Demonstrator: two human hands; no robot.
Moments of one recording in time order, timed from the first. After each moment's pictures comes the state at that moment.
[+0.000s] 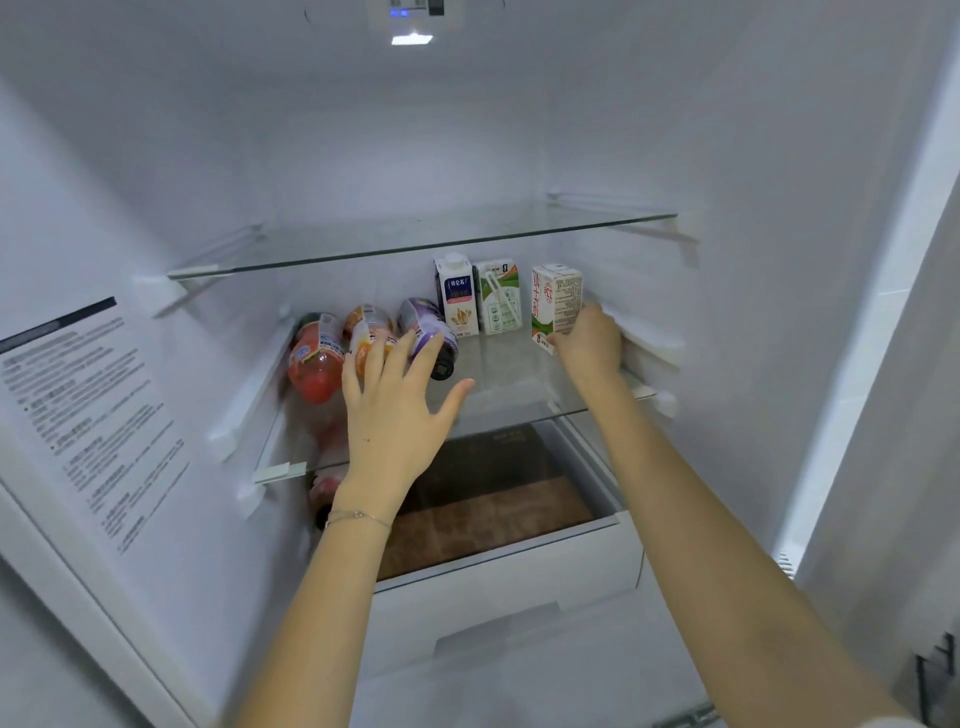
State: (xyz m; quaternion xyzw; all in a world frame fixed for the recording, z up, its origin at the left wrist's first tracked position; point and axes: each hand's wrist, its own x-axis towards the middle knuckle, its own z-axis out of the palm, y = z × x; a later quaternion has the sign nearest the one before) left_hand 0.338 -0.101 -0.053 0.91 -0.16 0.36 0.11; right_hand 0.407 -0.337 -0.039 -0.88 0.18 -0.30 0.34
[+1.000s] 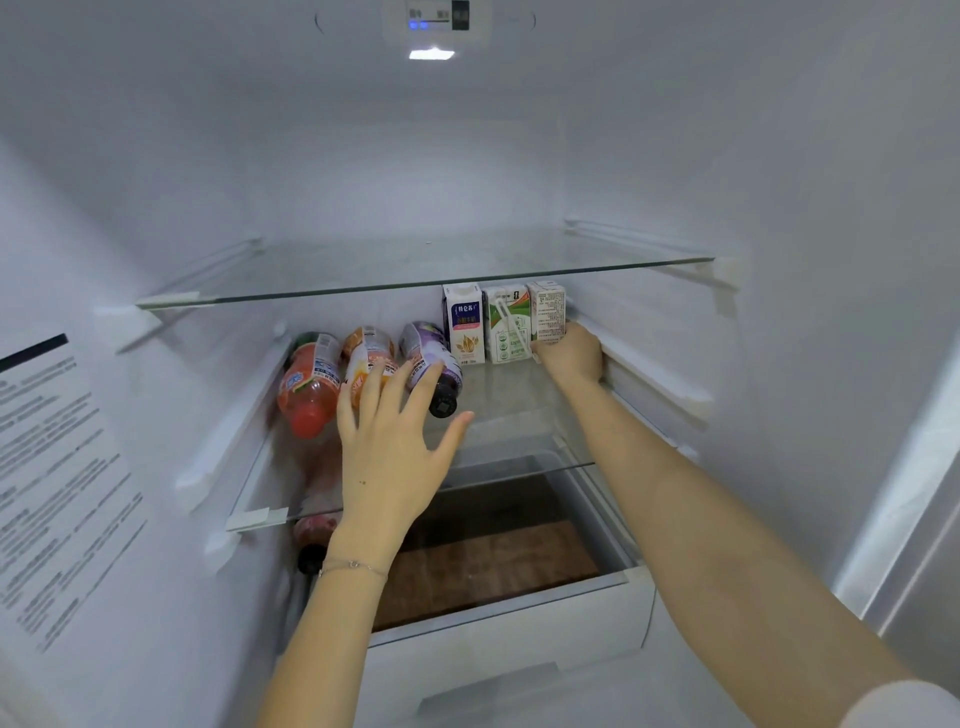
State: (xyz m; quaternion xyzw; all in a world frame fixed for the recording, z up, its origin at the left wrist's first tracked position) left_hand 0.359 -0.105 -0.060 0.91 -0.14 0.36 0.14; right_hand 0.479 -0.335 -0.033 -0.85 0.15 -0.27 0.42
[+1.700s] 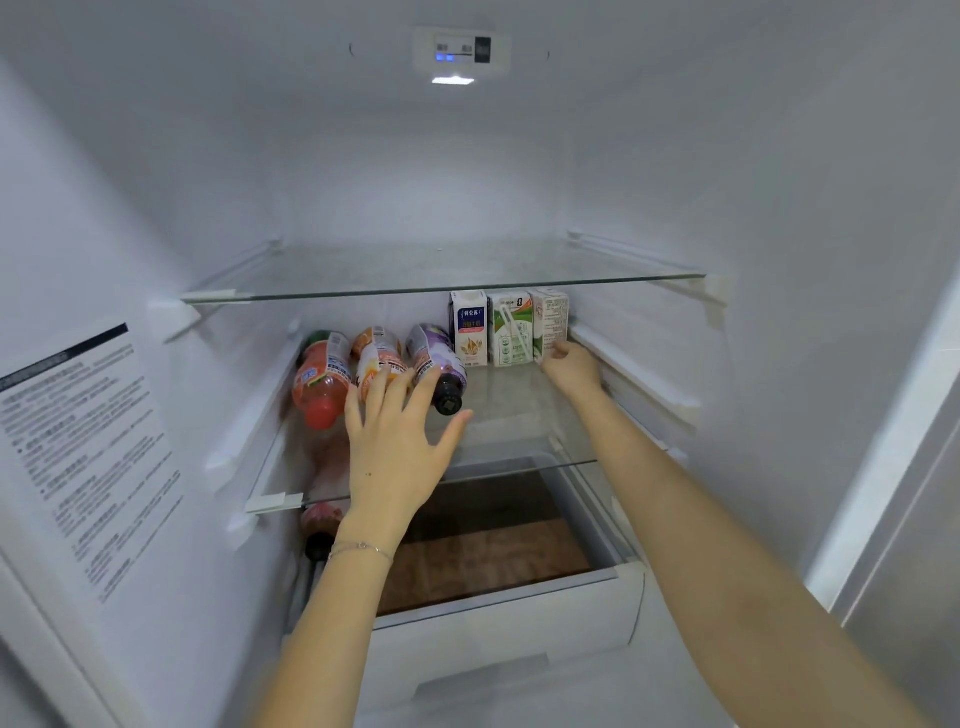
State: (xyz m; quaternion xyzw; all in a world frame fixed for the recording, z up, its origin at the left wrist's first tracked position) left_hand 0.357 -0.102 -0.061 0.91 -0.13 0.36 0.15; right_hand 0.443 -0.328 -0.030 -0.83 0.12 -0.20 0.50
